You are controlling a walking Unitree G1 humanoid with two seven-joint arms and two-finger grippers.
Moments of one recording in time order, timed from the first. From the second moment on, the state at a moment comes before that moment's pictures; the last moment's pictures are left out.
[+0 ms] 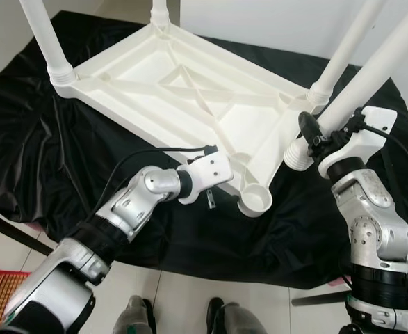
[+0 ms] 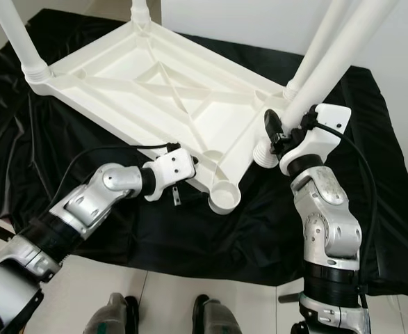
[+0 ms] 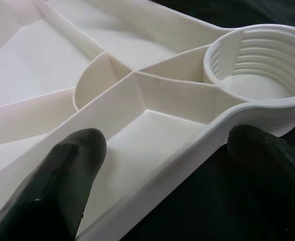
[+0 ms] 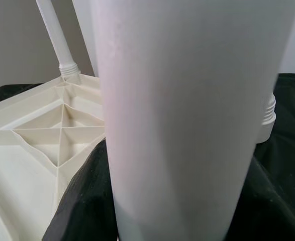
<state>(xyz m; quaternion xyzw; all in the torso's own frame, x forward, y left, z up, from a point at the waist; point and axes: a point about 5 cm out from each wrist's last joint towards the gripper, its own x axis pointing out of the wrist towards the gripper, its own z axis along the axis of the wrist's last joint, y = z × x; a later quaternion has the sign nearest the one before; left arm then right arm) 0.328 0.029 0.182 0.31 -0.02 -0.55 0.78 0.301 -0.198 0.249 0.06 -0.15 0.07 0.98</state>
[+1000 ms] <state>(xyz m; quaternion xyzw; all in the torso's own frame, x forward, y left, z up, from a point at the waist) 0.355 0.060 0.238 0.01 -0.06 -0.48 0.87 0.302 -0.174 0.220 0.05 -0.16 0.08 0.98</state>
